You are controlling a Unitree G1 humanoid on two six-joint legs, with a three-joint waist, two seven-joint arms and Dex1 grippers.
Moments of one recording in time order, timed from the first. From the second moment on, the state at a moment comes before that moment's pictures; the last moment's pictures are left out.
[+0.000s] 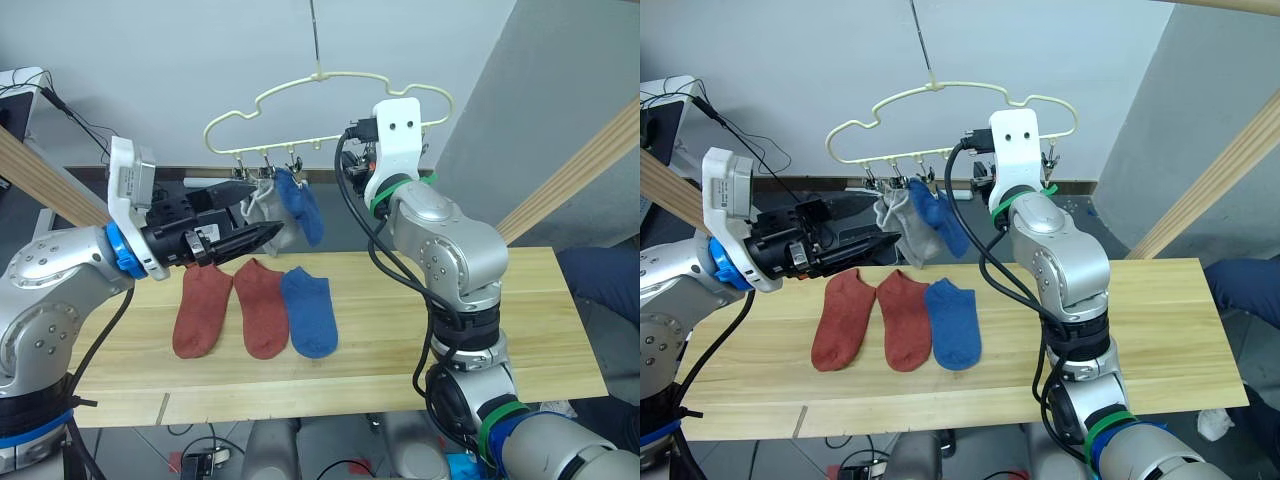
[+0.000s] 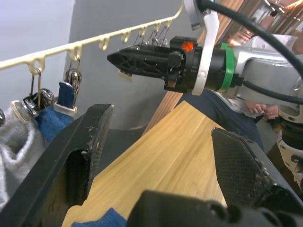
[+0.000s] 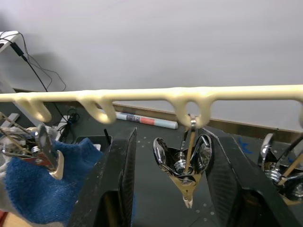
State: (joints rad) left arm -0.35 0.86 0.34 -0.46 -0.92 0.73 -0.77; right arm -0.89 0.11 0.04 -0.25 0.14 1.07 -0.09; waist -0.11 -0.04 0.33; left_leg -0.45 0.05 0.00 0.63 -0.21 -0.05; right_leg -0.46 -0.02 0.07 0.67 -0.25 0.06
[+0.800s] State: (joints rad) left arm -0.31 0.86 0.32 -0.52 -0.90 0.75 -0.72; right arm -0.90 0.10 0.04 -0.25 0.11 1.07 -0.09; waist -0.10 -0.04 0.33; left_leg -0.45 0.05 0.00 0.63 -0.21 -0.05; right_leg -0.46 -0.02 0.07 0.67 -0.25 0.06
